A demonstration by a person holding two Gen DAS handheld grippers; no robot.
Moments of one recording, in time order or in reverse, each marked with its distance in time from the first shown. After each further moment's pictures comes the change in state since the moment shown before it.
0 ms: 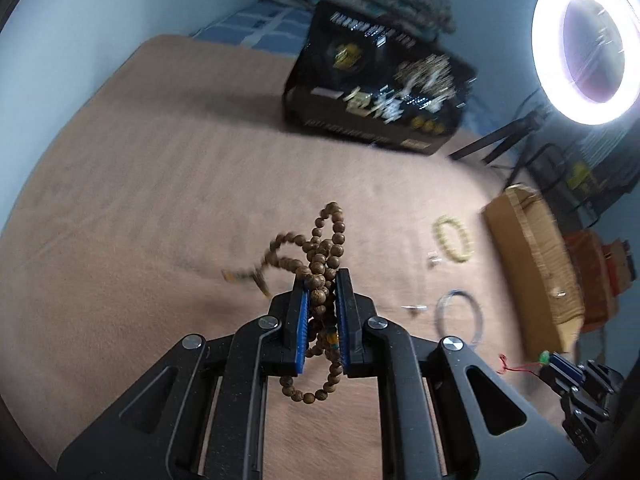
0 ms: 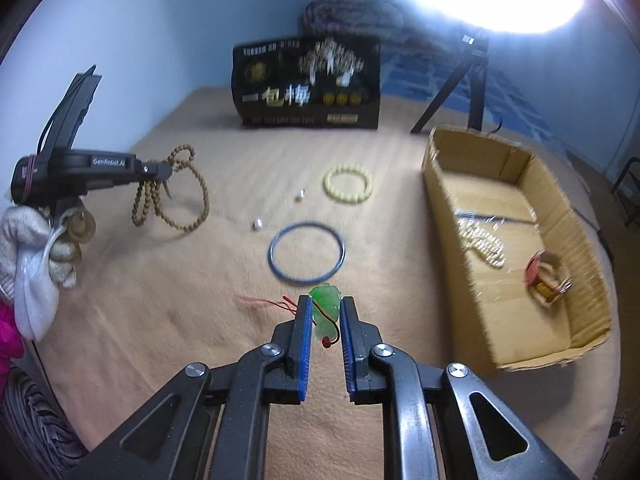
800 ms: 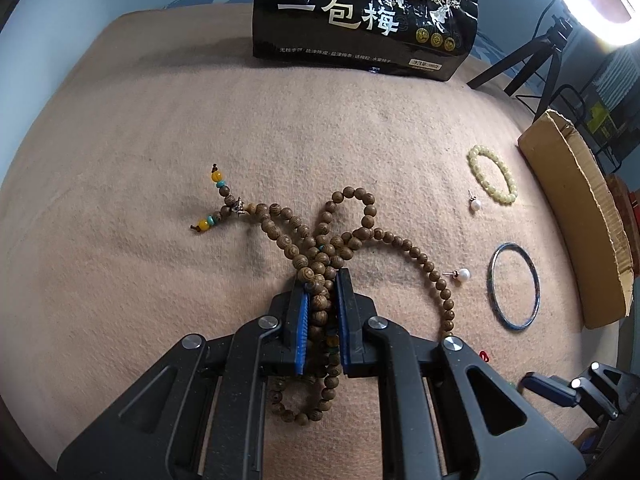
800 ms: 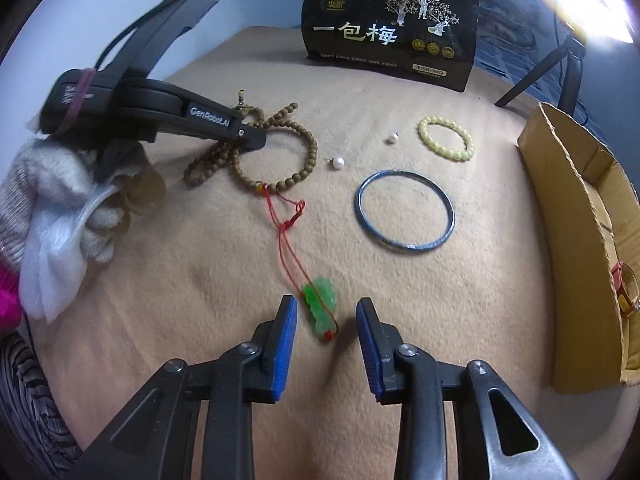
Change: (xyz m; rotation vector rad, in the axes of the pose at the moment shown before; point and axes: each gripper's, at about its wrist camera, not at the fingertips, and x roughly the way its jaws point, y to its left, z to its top) left arm 0.075 -0.021 -0.024 0.118 0.138 0.115; right arm 0.081 0.061 -0.022 -0.158 0.165 0.098
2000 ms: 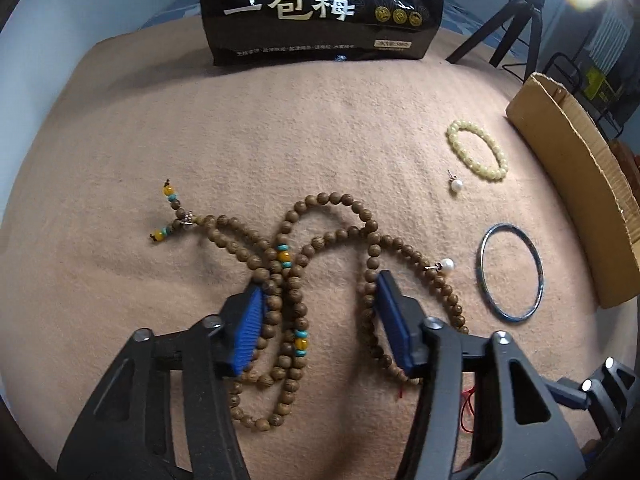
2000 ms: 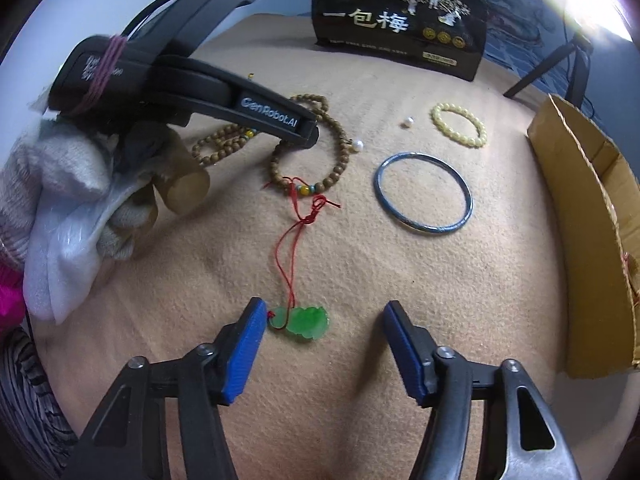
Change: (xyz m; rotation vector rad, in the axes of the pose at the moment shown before) left arm 0.010 -0.031 -0.001 0.105 0.011 0.048; right arm -0.001 0.019 -0.011 -0.028 0.031 -0.032
